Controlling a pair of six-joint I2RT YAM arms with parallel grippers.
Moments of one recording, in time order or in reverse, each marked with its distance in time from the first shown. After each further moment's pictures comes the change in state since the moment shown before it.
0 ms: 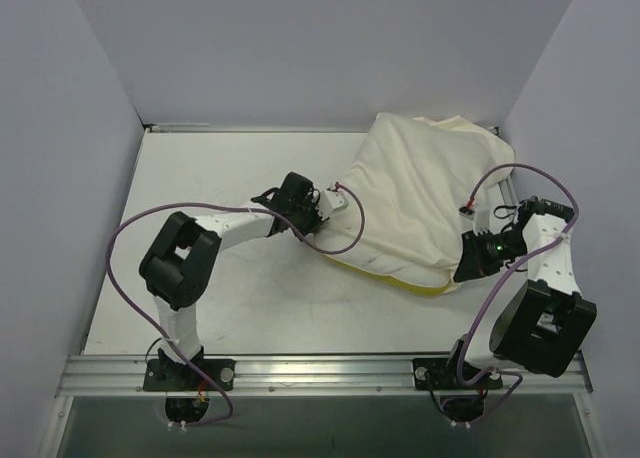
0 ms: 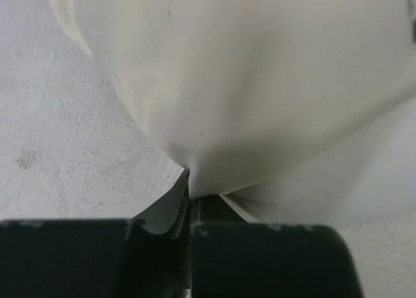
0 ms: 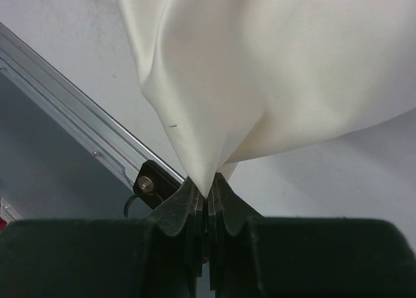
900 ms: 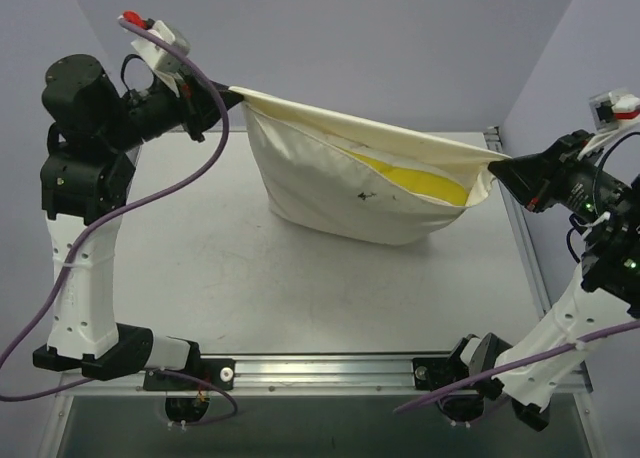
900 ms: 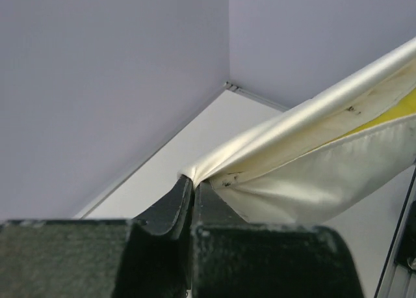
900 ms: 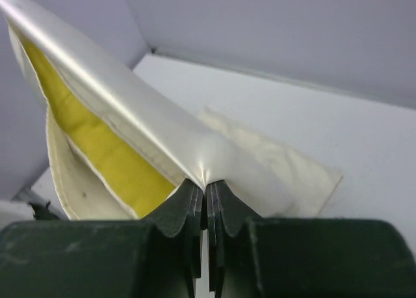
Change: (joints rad) left arm 0.425 -0.515 0.902 -0.537 0.517 -0.429; right arm -0.195 -0.140 1.190 -0.090 -0.566 0.710
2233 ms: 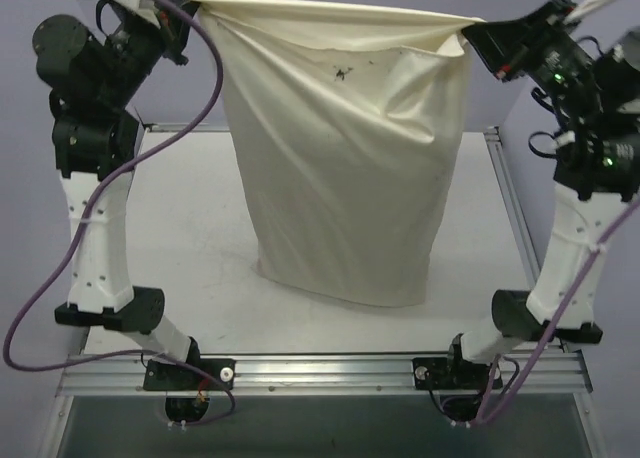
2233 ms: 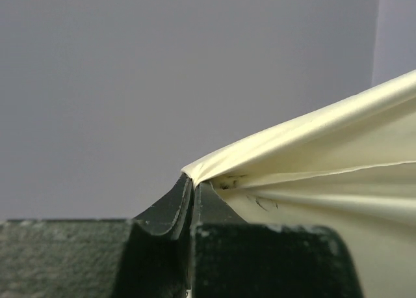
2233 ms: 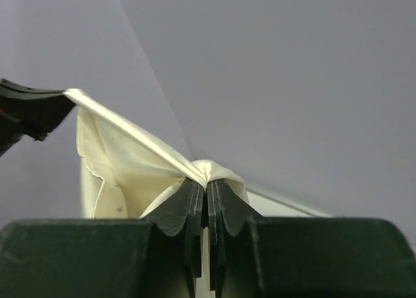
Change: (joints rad) left arm 0.072 0.143 0.217 0.299 -0.282 0.030; right arm 0.502 0.248 0.198 0.900 0.430 0.735
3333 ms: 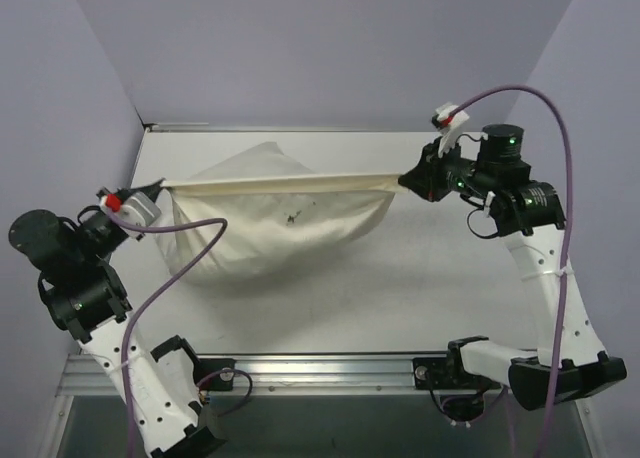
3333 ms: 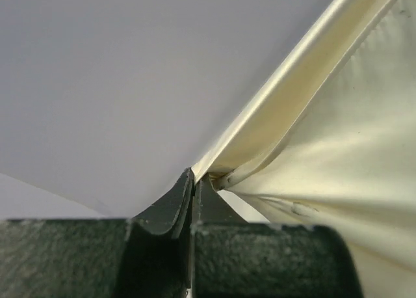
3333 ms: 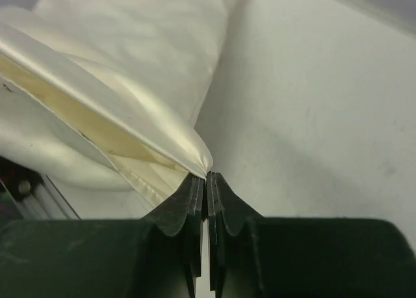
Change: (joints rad) left arm 0.745 -0.743 -1.072 0.266 0.791 0.299; right arm 0.300 -0.302 -0.863 -0.156 0.161 -0.597
